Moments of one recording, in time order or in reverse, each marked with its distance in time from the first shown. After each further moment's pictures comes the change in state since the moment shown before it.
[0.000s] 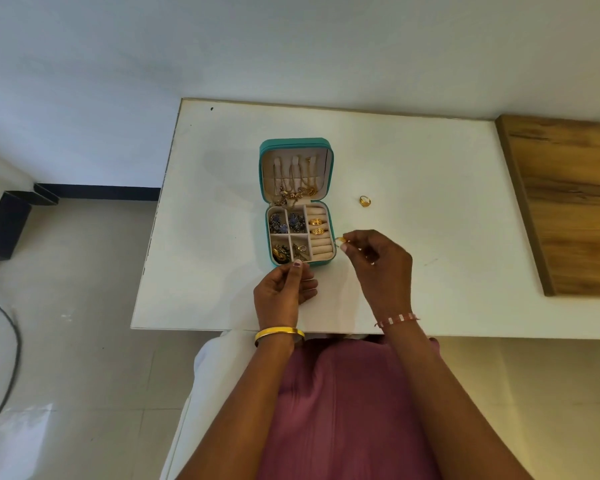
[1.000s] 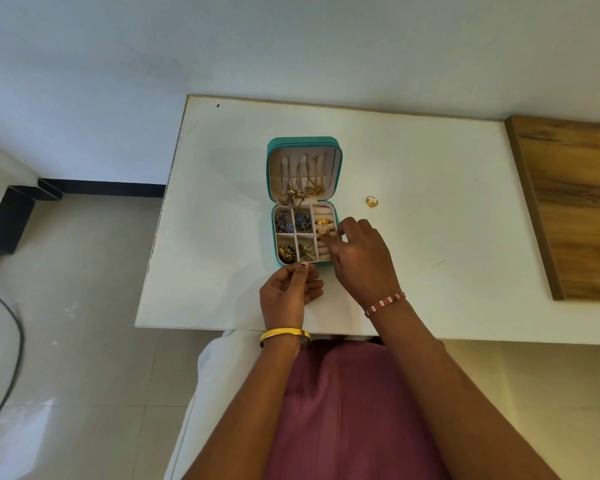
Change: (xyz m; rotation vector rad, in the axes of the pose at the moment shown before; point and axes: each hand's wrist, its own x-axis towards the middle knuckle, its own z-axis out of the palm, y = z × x) left_hand -0.002 0.004 0.001 -0.045 -0.009 -0.023; right_hand 0.022 0.012 0.027 -0.787 -0.128 -0.631
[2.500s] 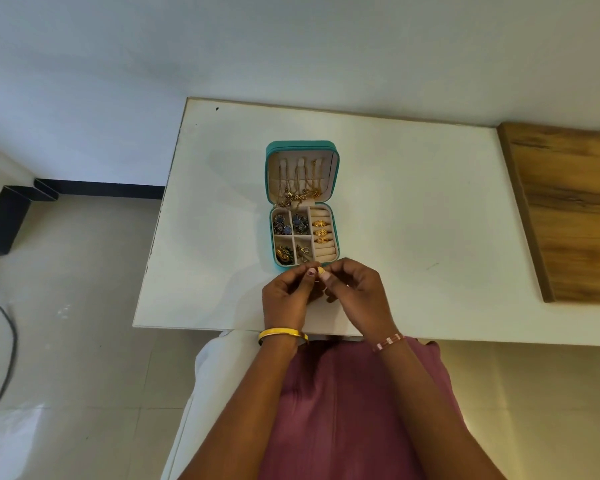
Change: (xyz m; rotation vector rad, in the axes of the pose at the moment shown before) left_hand -0.003 -0.001 -0.003 0.167 -0.105 0.099; right_hand -0.036 -0.027 -0.023 1.114 -0.193 0.700
